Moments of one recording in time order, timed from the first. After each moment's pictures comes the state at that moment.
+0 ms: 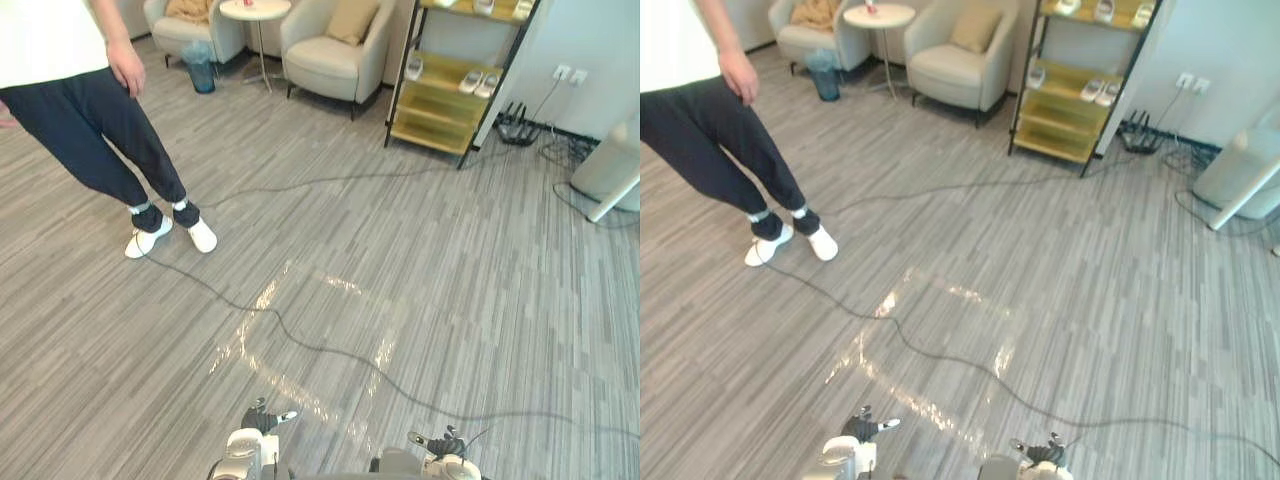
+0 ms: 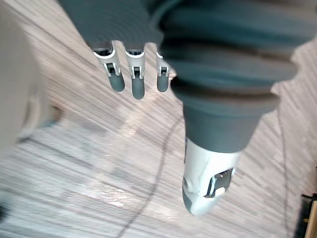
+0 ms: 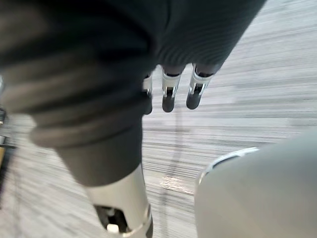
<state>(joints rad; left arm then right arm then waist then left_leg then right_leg) -0.02 -0.01 0.03 1.03 -0.02 -0.03 0.11 0.08 0.02 -0.30 0.91 0.00 -0.03 -0.23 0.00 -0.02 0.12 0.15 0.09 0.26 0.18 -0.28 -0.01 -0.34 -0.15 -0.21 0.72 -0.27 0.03</state>
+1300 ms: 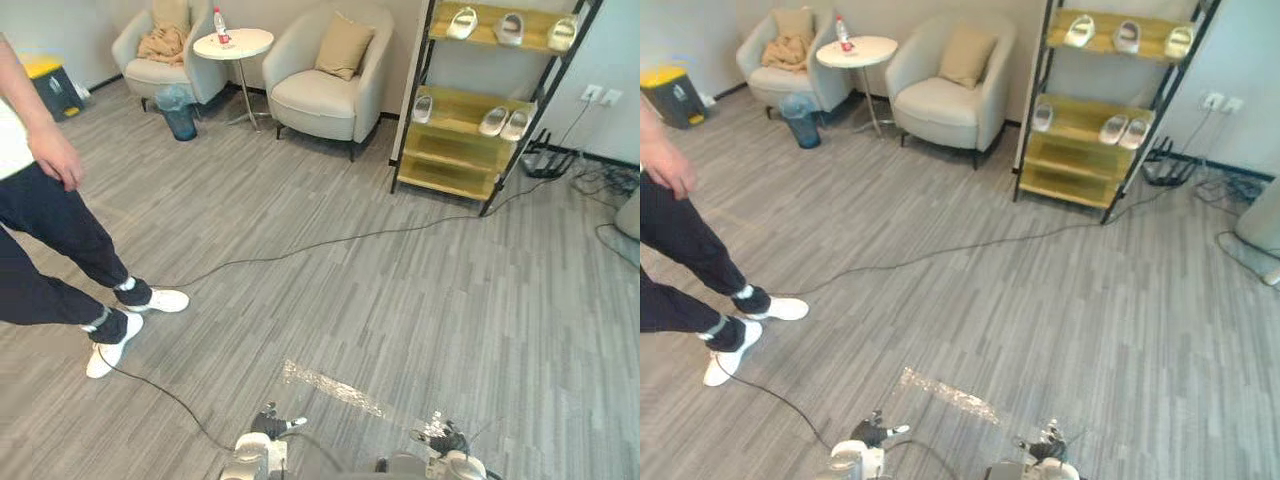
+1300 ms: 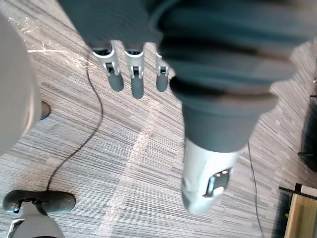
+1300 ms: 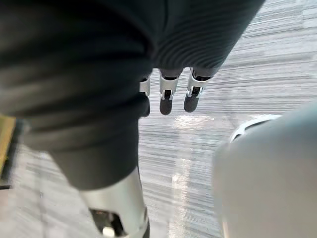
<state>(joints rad) -0.01 -0.05 0.01 1.08 0.00 -0.04 0.08 0.07 -0.05 -0.32 1.04 0.00 -0.03 -0.17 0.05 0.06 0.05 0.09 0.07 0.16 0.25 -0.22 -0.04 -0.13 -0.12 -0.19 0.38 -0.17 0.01</state>
